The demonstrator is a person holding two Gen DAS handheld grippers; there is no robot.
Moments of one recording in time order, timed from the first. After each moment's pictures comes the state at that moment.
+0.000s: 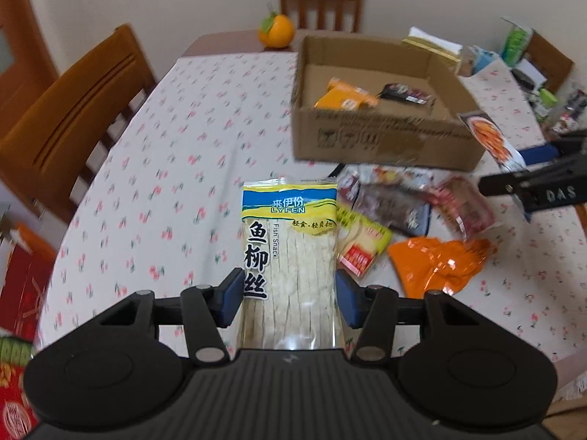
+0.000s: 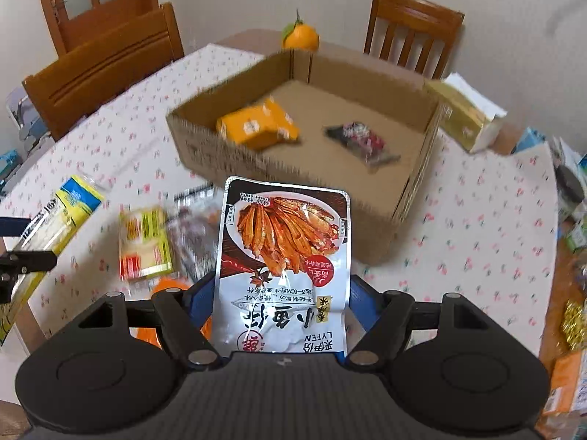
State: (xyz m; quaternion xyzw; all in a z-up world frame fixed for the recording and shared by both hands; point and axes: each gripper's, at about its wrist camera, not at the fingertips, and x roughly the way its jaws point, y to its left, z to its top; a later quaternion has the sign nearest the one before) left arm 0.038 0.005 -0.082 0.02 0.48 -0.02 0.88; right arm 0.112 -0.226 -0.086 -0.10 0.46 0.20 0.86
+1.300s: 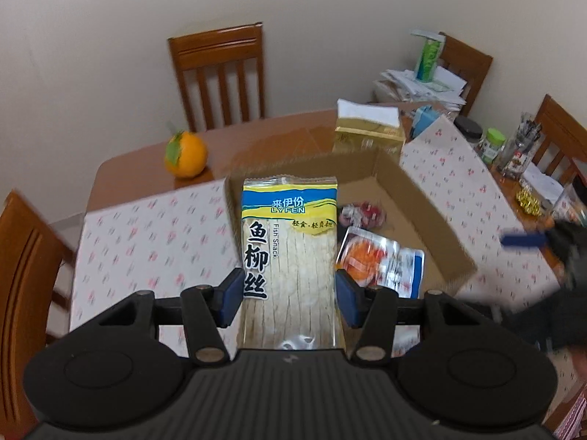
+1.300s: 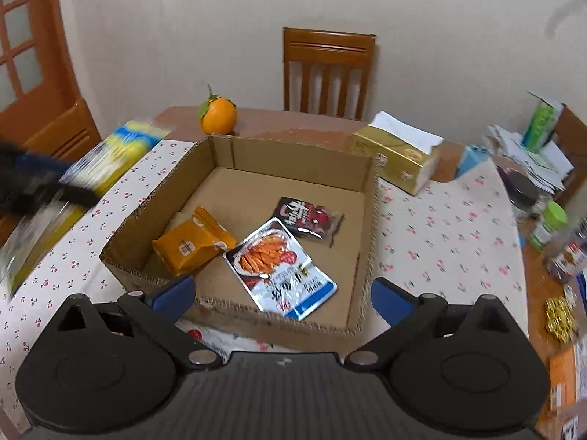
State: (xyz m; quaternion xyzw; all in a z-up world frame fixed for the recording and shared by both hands) left arm 0.224 -0.013 -0.019 0.09 0.41 -0.19 0.89; right arm 0.160 -0.218 -0.059 -0.01 0.39 0.08 0.92
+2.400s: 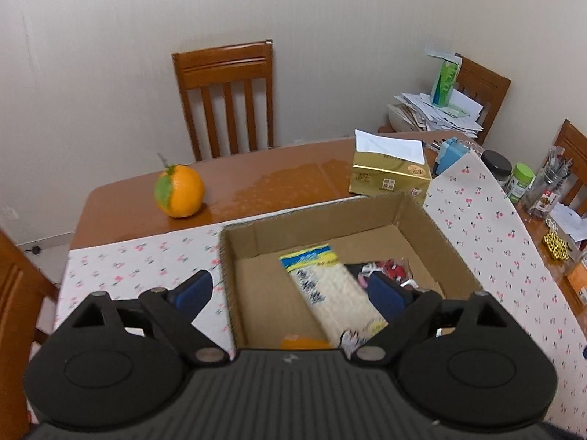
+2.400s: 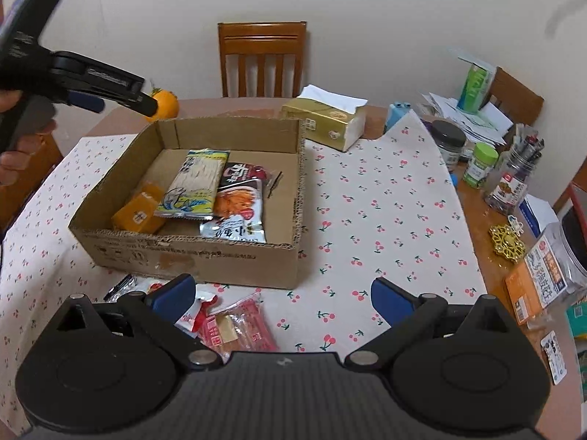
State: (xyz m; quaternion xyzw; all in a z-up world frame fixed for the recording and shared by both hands) left arm 0.276 -0.034 -0.037 0.08 0.38 -0.17 0.91; right arm 0.099 -0.236 -0.066 0.01 0.40 -0.02 0.91
